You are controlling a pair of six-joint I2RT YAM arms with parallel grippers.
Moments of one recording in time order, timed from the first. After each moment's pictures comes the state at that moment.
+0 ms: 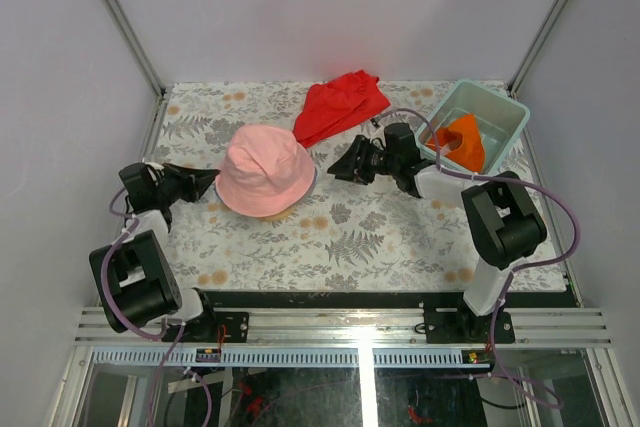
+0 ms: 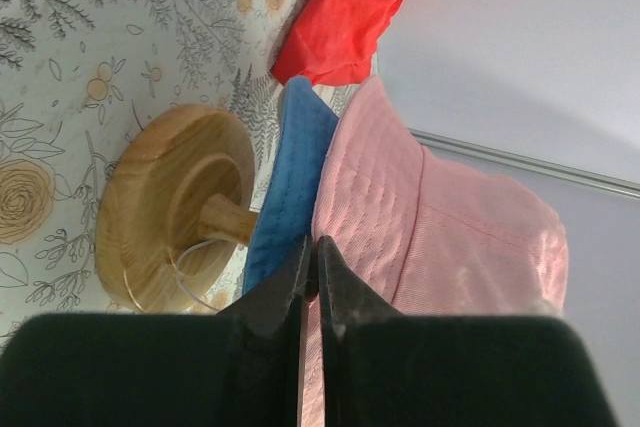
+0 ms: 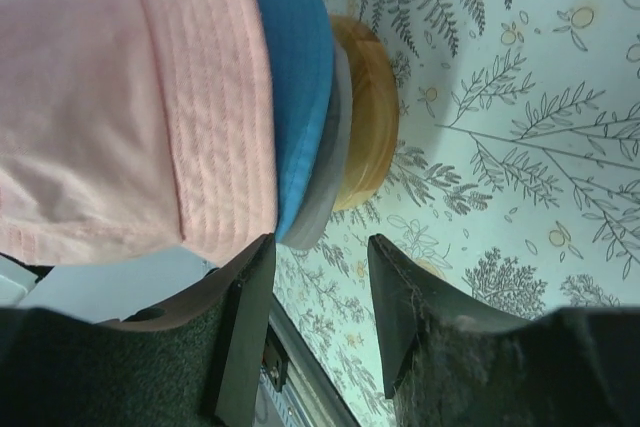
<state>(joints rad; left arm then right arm) 0.45 1.34 0.56 0.28 0.83 -1.16 0.46 1.78 0.99 0.28 -0.59 0.91</state>
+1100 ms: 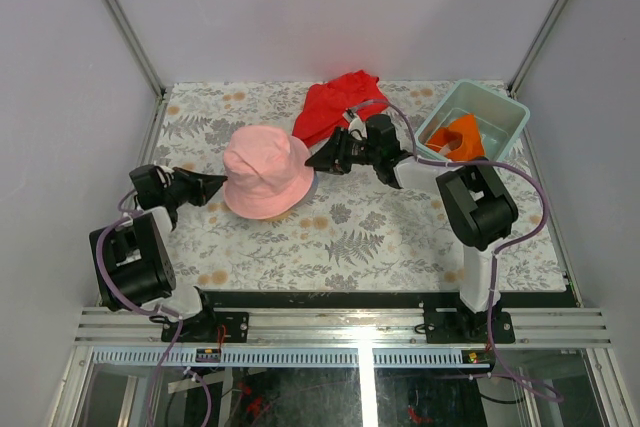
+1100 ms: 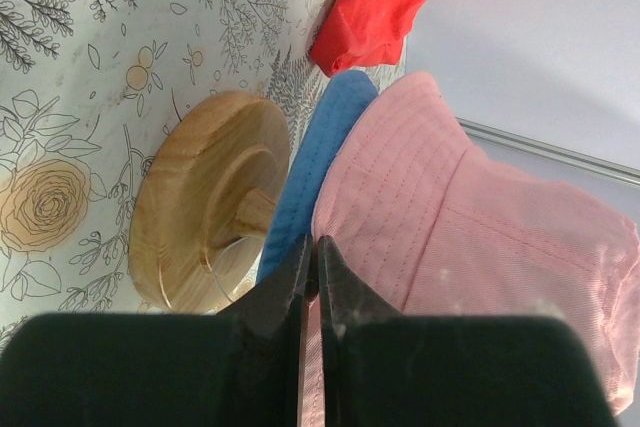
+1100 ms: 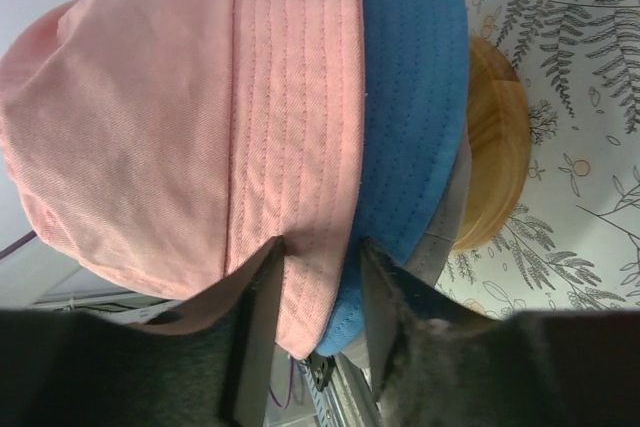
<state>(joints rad) 0.42 1.47 0.55 0.33 0.83 -1.13 0.50 1.98 1.18 0.47 -0.75 1.03</state>
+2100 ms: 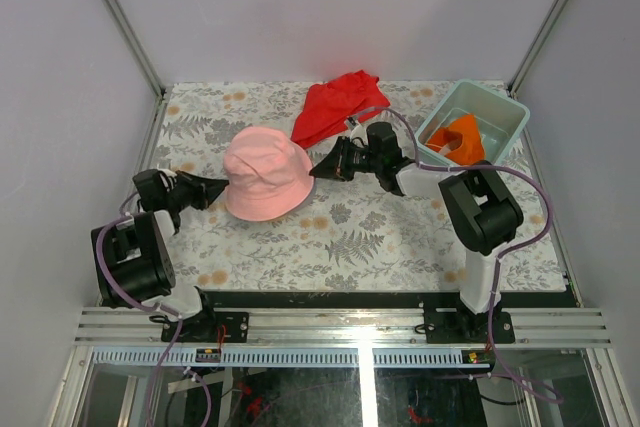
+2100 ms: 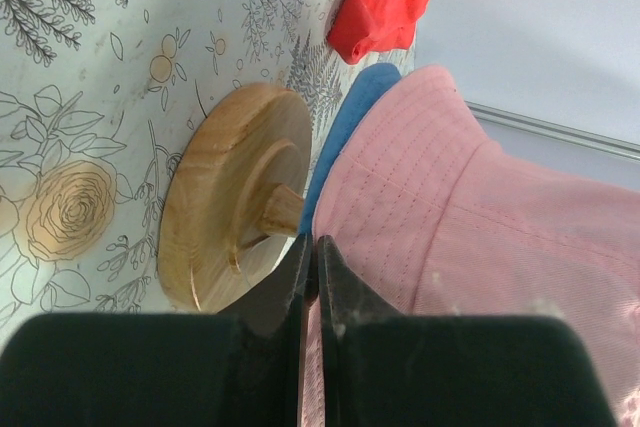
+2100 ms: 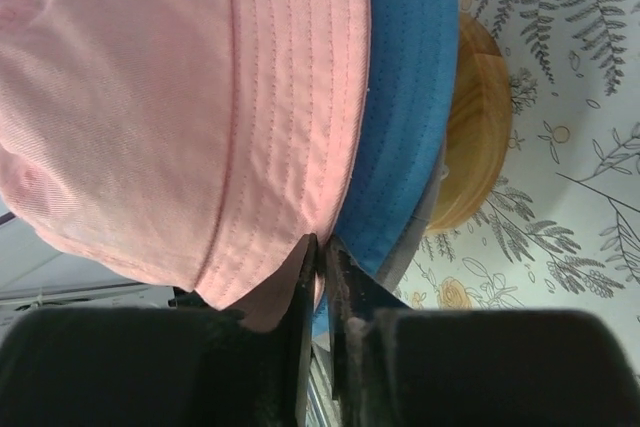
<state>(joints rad) 0.41 1.51 0.49 0.44 0.85 -1.11 0.52 1.94 1.08 0.50 -0.72 0.98</state>
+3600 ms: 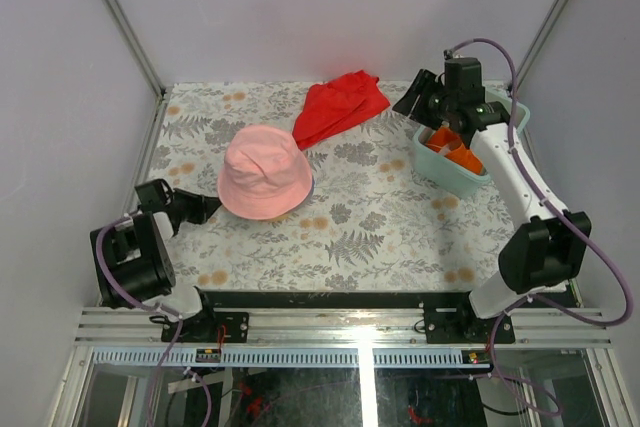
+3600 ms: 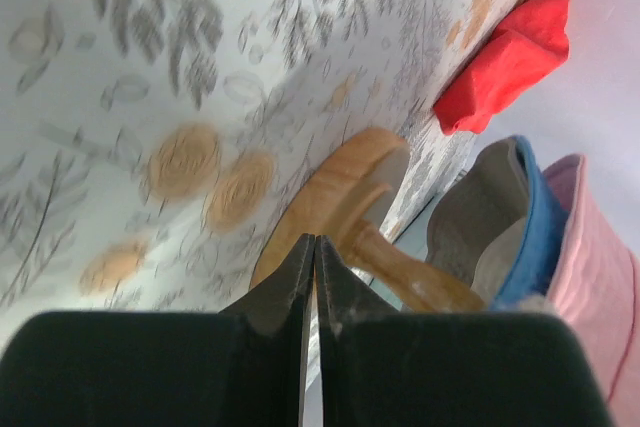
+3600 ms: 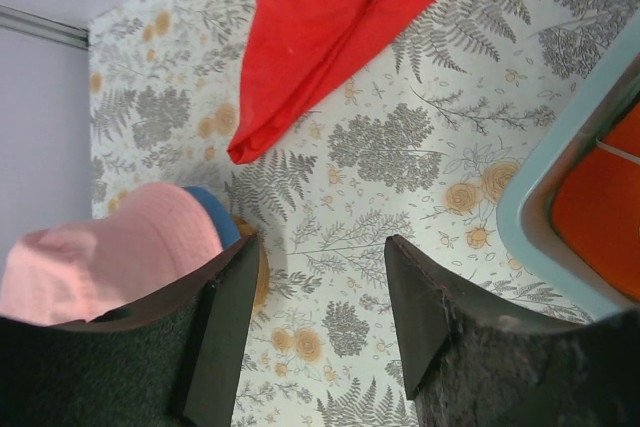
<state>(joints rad) 0.43 1.46 0.48 0.14 0.66 -1.09 0.22 1.59 1.52 -0.53 -0.17 0.59</state>
